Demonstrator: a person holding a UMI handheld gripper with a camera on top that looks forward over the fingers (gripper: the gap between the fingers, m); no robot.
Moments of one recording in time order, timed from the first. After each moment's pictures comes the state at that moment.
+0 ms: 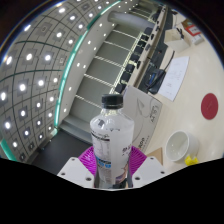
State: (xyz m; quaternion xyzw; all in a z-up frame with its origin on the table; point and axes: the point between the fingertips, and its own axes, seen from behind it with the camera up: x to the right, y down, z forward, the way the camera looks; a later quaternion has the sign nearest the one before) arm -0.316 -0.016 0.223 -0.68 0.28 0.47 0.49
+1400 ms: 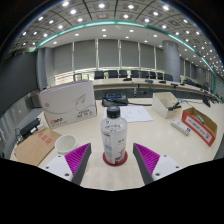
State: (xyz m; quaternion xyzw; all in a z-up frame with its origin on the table) arm -0.073 -0.069 0.097 -0.86 0.02 0.02 0.52
